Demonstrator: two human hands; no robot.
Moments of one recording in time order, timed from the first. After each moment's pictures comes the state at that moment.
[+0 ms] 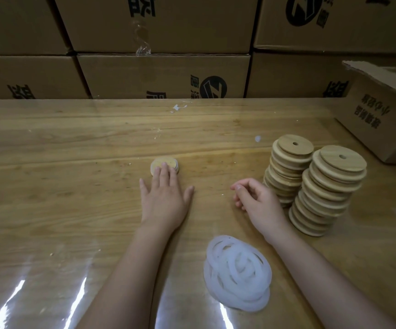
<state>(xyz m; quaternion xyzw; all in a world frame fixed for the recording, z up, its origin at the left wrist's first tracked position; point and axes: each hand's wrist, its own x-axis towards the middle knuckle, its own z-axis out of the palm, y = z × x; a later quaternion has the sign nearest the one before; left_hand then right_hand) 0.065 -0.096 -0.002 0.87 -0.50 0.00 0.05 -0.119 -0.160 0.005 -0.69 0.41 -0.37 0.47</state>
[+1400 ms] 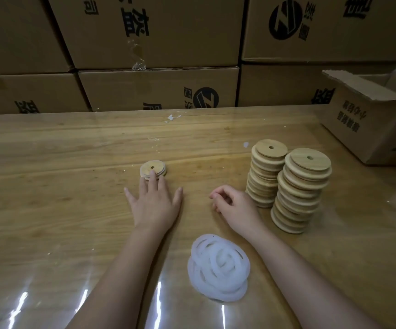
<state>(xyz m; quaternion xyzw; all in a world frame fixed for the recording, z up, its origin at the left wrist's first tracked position) 0.053 -0.093 0.001 0.89 -0.44 0.01 0.08 -0.118 -0.159 0.000 -0.77 0.39 -0.30 0.40</state>
